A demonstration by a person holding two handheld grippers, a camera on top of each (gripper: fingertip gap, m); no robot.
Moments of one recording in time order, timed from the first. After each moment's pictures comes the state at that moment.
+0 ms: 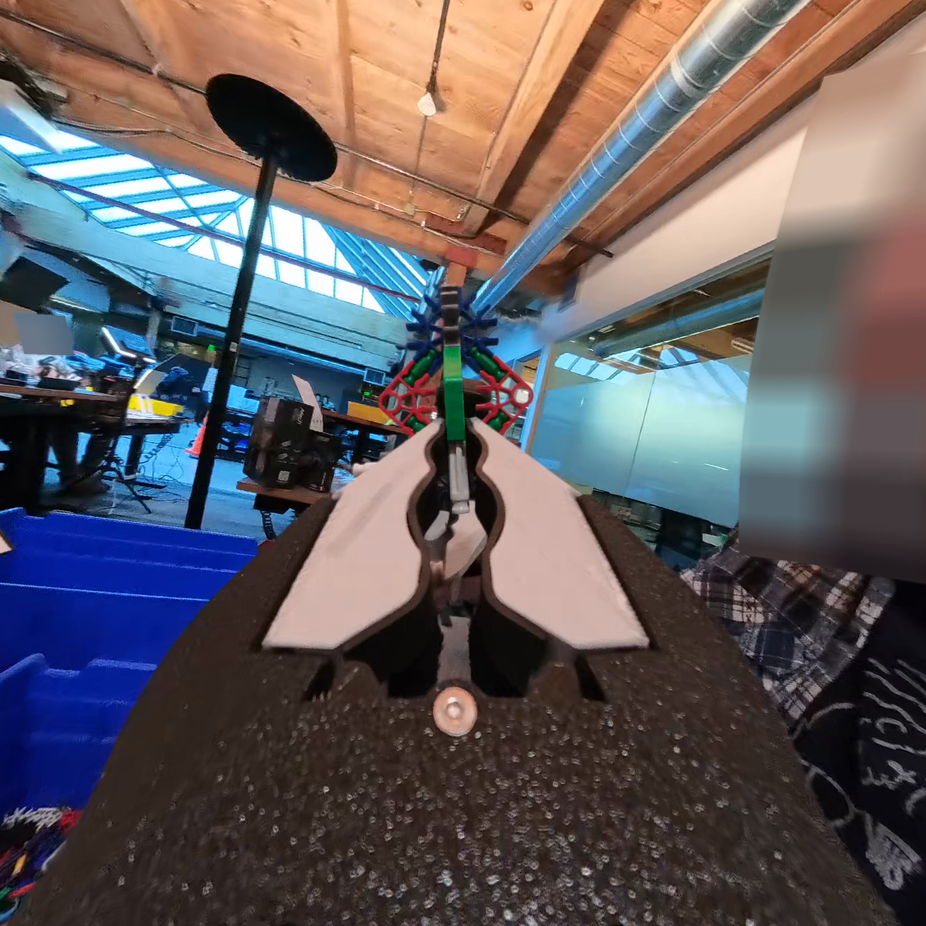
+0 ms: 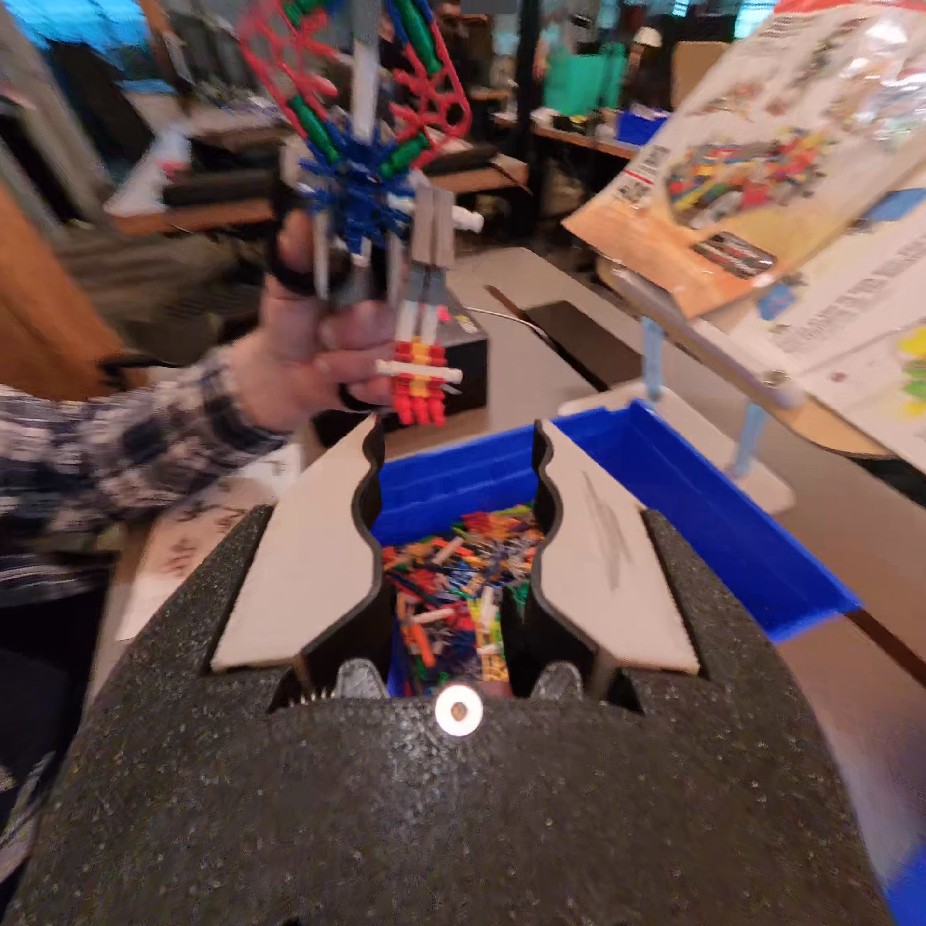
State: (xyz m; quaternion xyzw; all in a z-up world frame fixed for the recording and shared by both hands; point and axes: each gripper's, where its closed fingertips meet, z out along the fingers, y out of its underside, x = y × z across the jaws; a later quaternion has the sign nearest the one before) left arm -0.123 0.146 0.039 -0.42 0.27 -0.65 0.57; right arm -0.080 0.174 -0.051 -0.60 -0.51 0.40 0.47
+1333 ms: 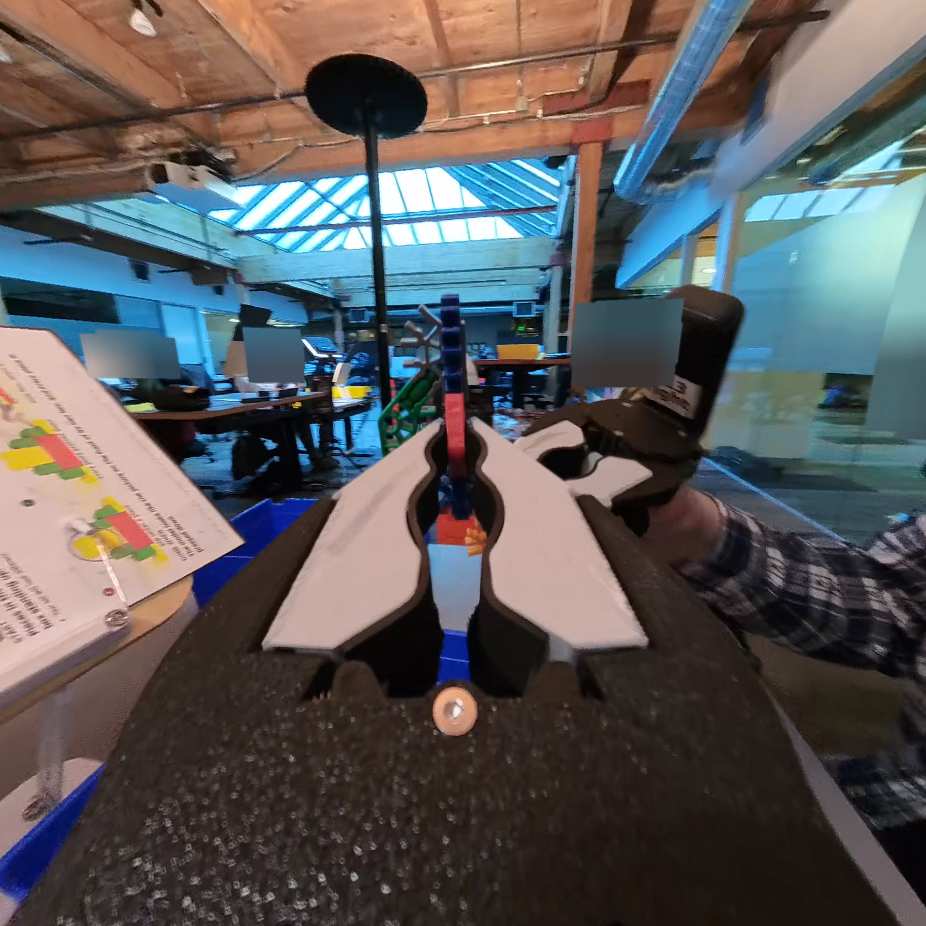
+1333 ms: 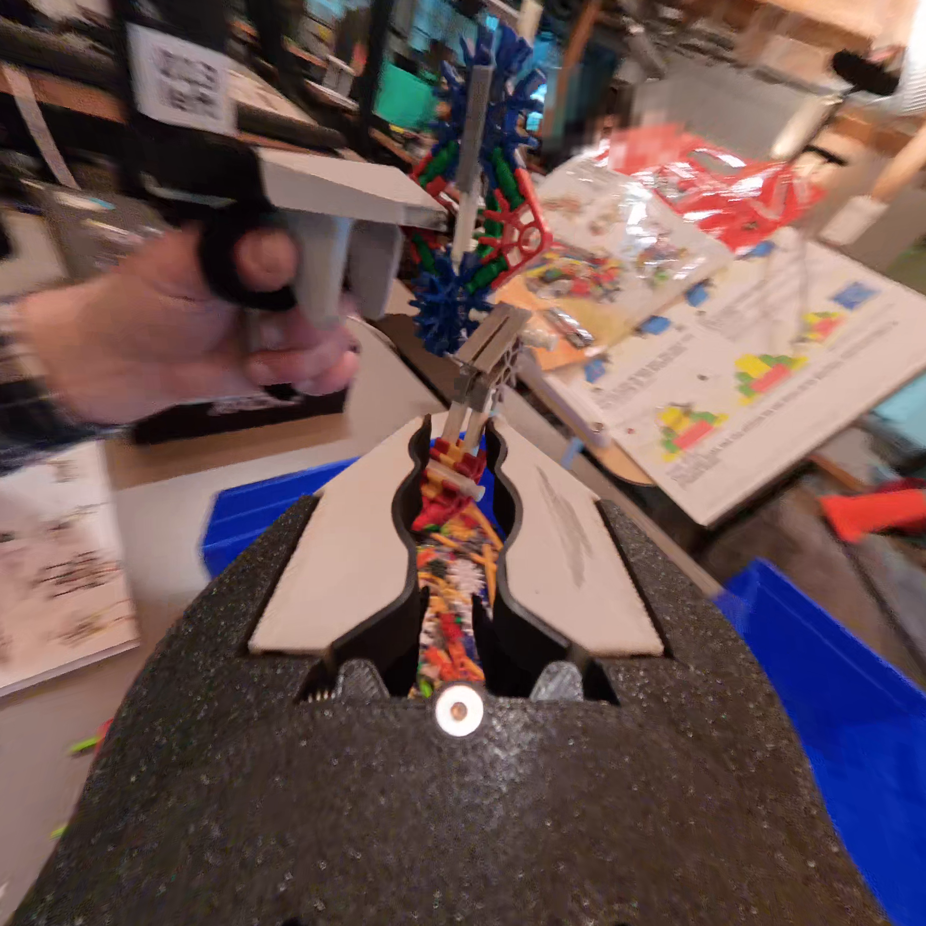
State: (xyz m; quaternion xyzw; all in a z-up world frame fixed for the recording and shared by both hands) left arm -0.112 0.152 0.034 -0.49 0.33 -0.44 0.68; right arm -0.076 0.167 -0.027 -0.58 -0.49 0.19 0.62
